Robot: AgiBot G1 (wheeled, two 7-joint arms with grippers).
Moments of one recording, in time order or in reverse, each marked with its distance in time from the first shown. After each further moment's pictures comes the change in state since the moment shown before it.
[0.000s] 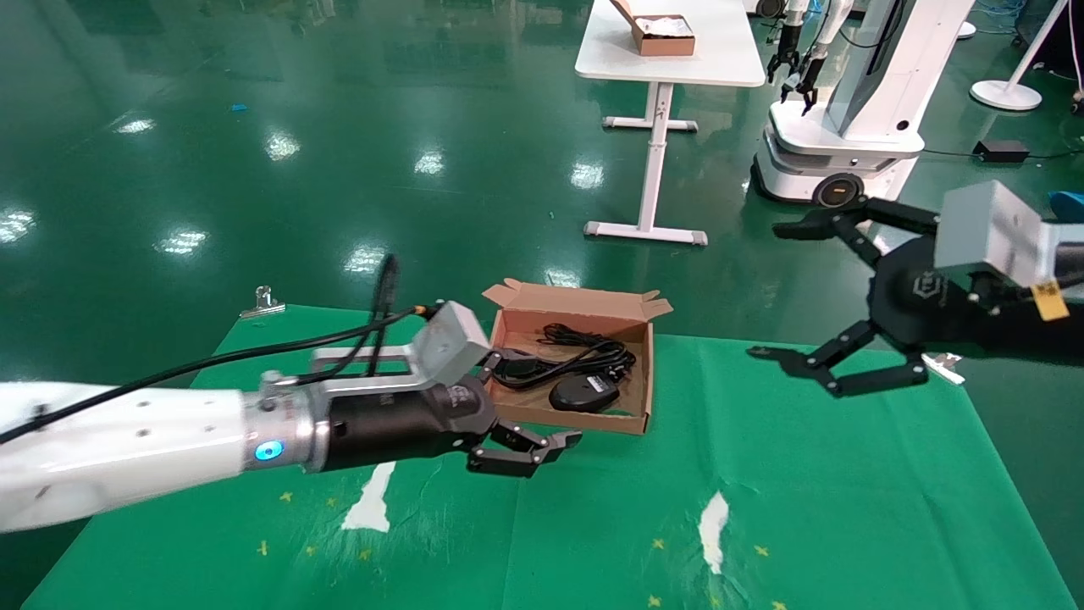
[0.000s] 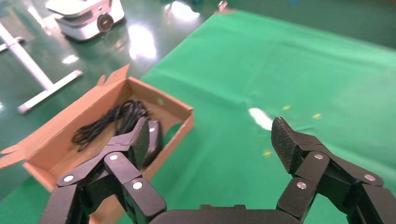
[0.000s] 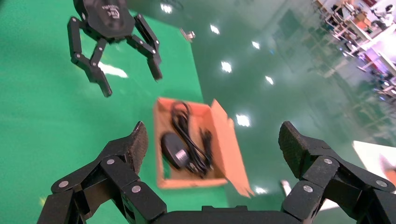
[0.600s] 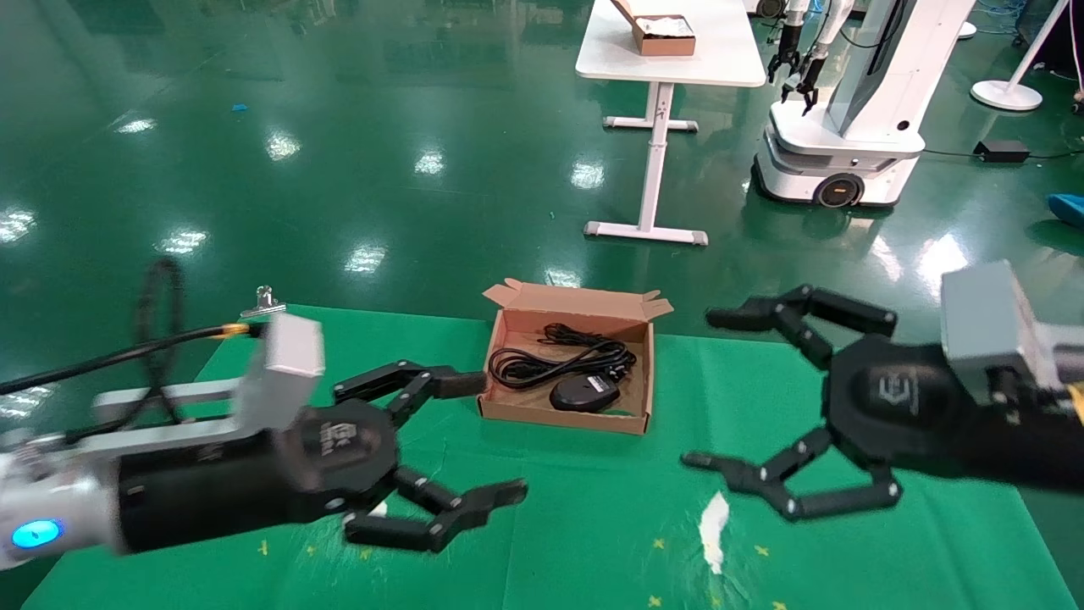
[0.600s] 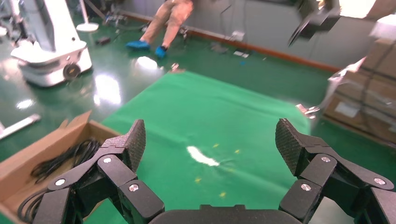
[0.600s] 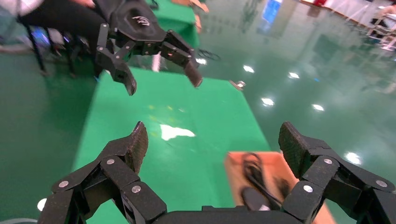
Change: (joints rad) left arm 0.210 -0.230 -0.301 -0.205 -0.249 0.296 0.014; right arm -0.315 0.049 0.111 0.310 0.236 0.004 0.249
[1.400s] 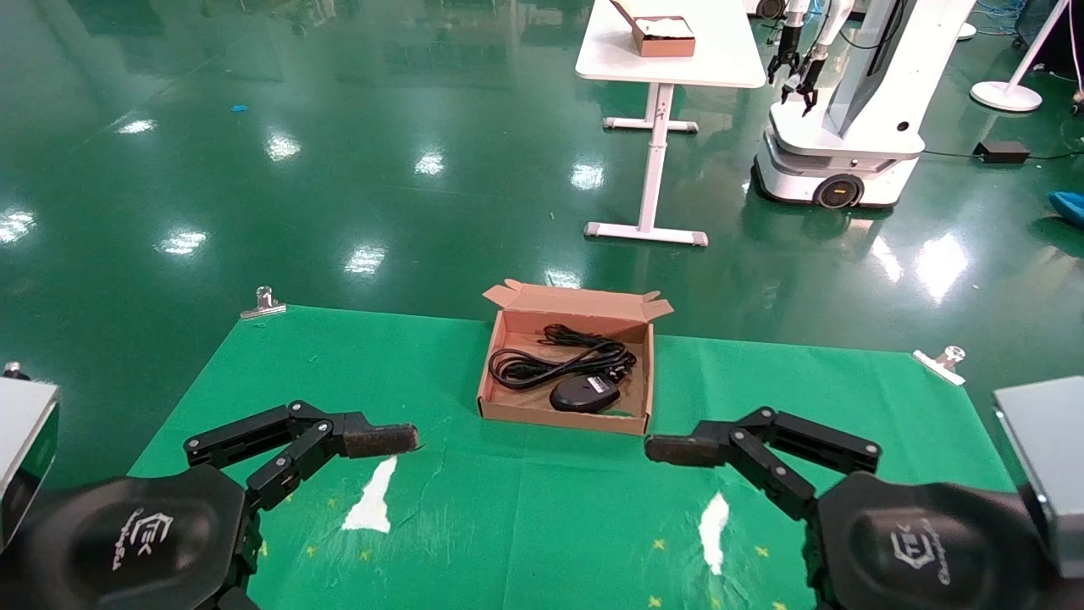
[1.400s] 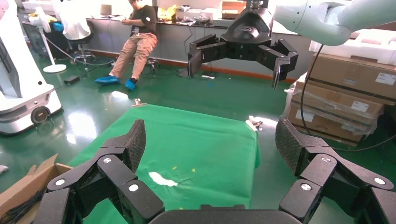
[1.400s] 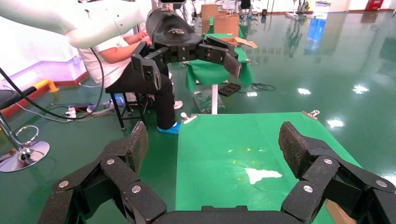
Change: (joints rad) left arm 0.154 -0.168 -0.221 -0.150 -0.184 0.218 0.010; right arm -0.278 0.044 0.099 0.273 0.210 0.003 0.210
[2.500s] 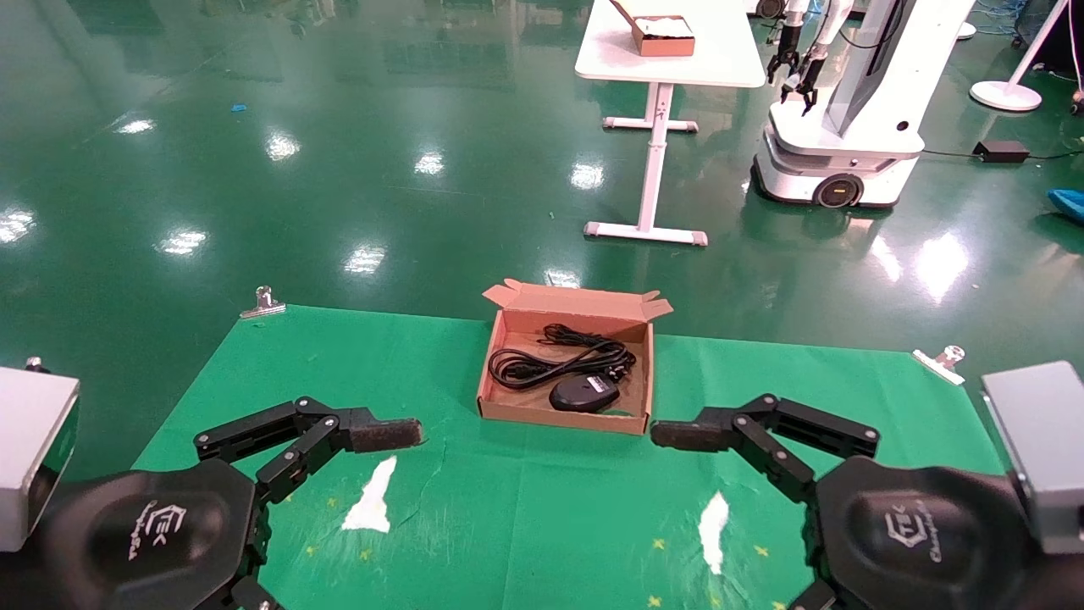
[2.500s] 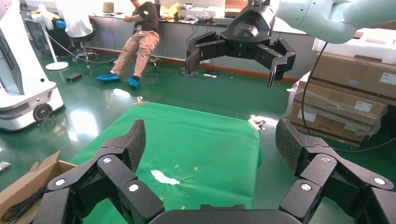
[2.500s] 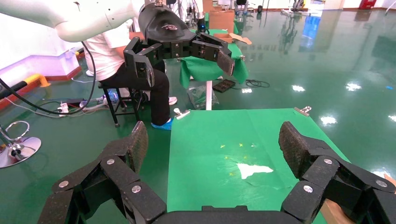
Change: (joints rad) left arm -0.008 0.008 0.012 0.008 0.011 -0.012 0.000; right arm 0.026 -0.004 -0.010 -0.025 -0.021 0.000 -0.011
